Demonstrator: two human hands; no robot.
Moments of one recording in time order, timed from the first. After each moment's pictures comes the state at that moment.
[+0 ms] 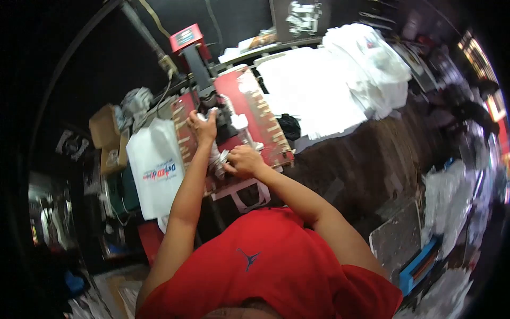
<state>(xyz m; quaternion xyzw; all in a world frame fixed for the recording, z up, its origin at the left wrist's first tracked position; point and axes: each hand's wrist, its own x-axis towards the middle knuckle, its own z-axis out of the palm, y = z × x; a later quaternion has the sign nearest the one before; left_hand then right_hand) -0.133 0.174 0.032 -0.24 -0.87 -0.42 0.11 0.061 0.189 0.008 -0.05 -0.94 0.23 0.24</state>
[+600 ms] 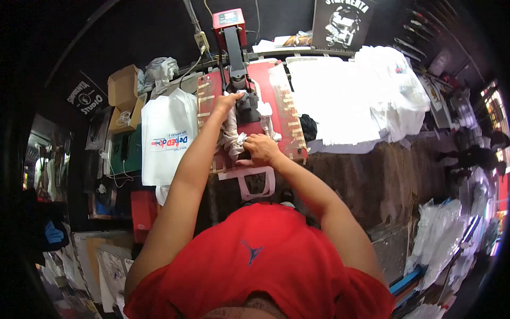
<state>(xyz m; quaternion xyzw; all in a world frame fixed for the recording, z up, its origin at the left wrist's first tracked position) -0.182 0.172 0.031 -0.14 -0.82 -0.48 -0.26 0.067 0.184 0.032 0.06 -0.98 0.13 0.17</state>
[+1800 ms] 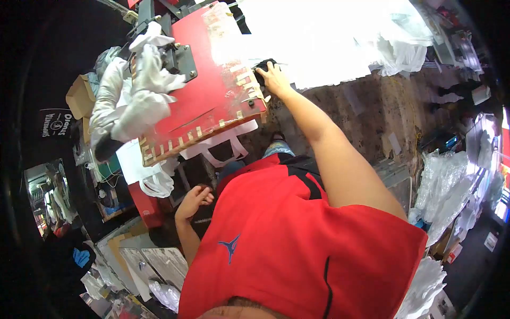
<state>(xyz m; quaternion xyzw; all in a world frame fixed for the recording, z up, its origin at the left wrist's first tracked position) 0.065 -0.106 0.019 -0.06 -0.68 -0.38 -0.62 0.132 0.402 -0.151 -0.26 -0.95 0.13 0.07</state>
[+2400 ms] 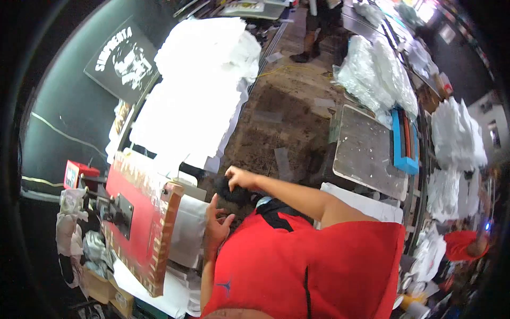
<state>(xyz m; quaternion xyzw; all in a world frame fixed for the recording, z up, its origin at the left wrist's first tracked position) 0.131 0.110 0.029 -0.59 -0.58 -0.32 -0.46 0.330 0.248 -0.047 -0.46 -0.51 0.69 0.22</state>
